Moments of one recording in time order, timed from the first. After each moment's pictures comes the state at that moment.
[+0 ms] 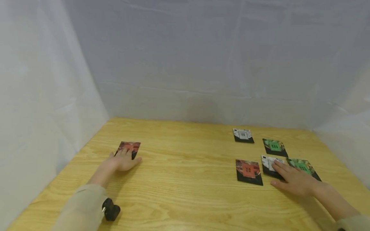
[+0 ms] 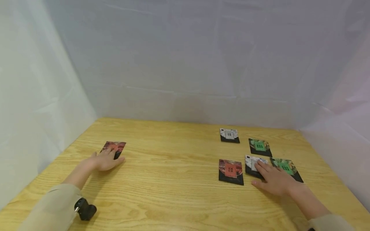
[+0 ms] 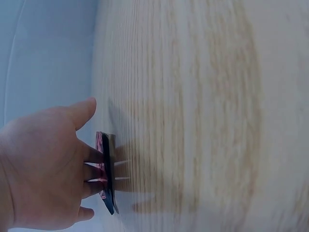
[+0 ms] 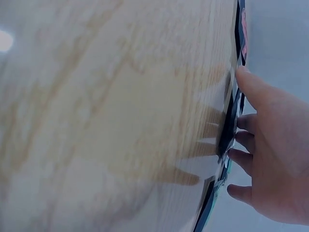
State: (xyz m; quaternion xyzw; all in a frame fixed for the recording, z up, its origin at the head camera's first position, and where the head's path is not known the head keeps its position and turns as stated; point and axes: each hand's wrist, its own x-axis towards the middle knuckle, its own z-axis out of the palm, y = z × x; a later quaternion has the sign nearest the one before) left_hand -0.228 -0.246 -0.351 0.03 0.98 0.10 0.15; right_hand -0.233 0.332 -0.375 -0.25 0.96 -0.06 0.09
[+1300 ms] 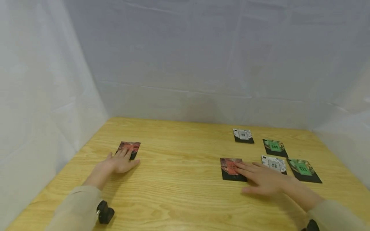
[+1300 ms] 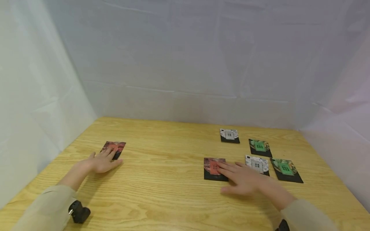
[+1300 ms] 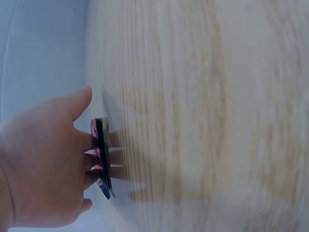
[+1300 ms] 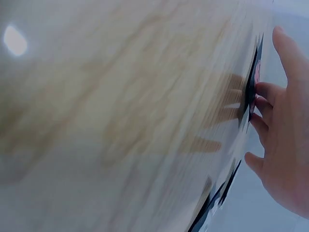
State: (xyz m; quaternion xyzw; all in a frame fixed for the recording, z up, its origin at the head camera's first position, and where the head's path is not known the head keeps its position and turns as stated) left_hand -0.221 -0.255 -0.354 0.04 0.98 0.12 0.17; right_hand -0.233 0.249 -0.372 -0.45 0.89 -0.06 0.07
